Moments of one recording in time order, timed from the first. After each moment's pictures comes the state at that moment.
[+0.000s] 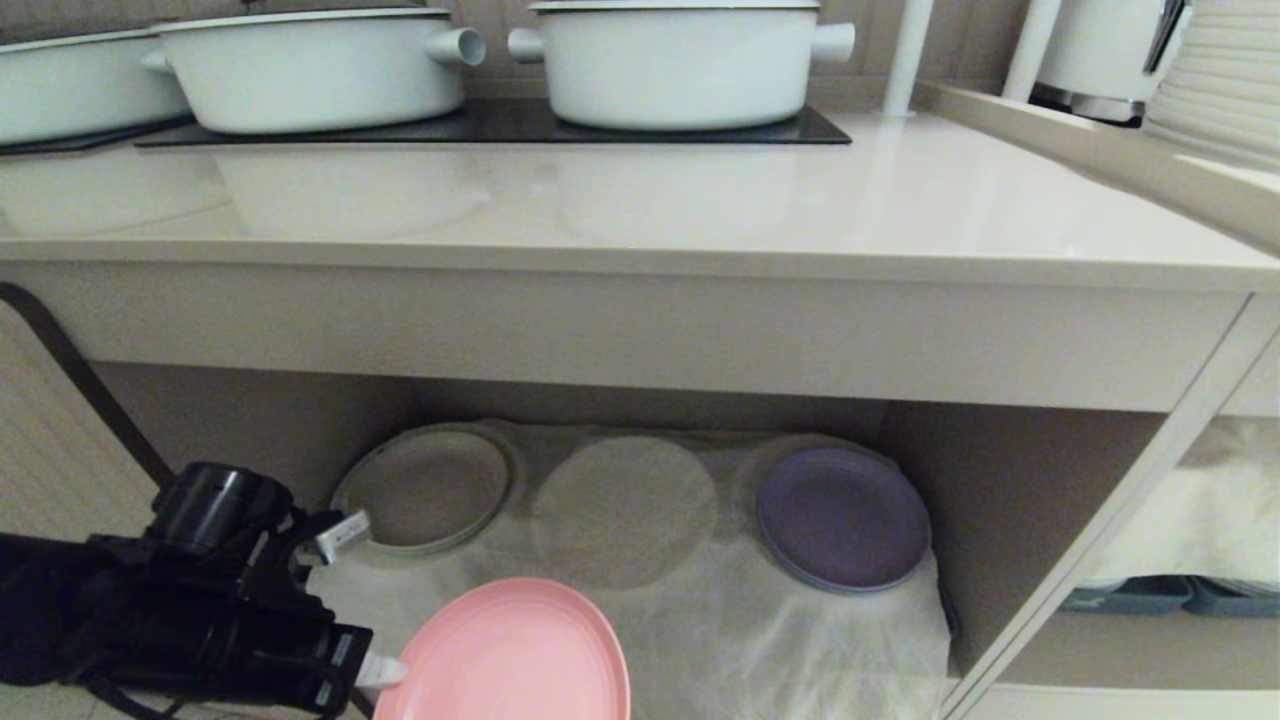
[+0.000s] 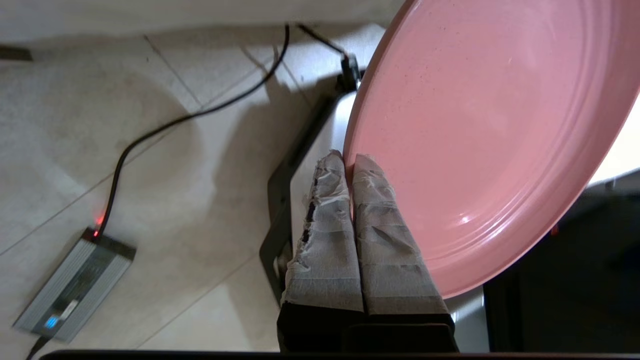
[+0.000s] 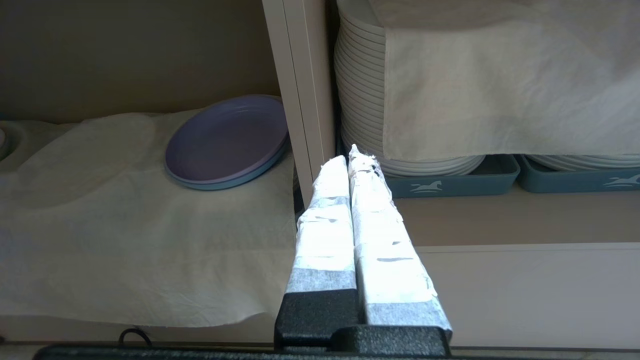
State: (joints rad) left arm -0.08 1.67 -0.51 0.01 -0.42 0.04; right arm 0.00 0.00 0.00 -0.01 -0.06 0.10
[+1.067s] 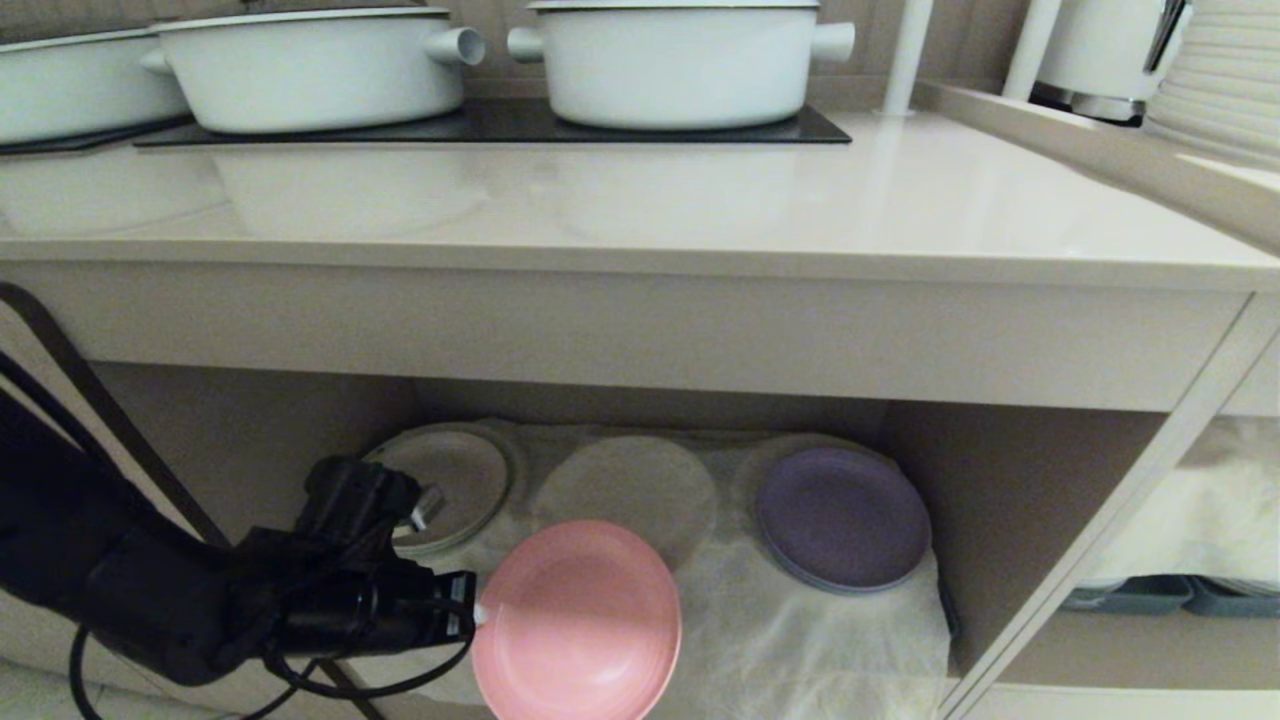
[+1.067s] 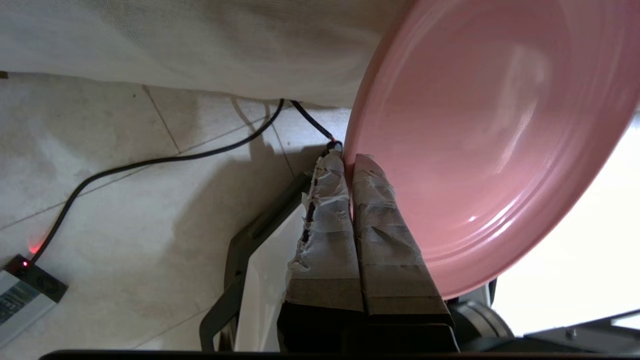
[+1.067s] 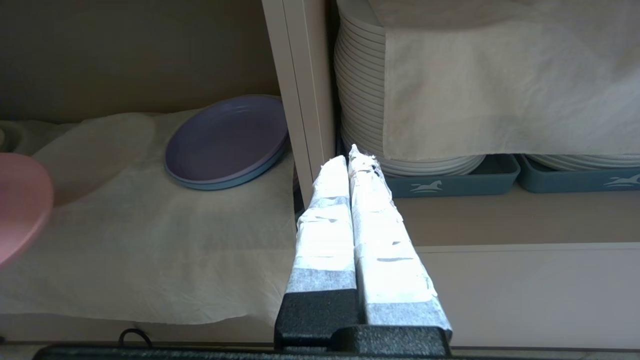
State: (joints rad) left arm -0.30 1.88 -0.53 -0.37 -0.22 -0.40; right arm 0.00 0.00 0.00 -0.01 -0.05 0.10
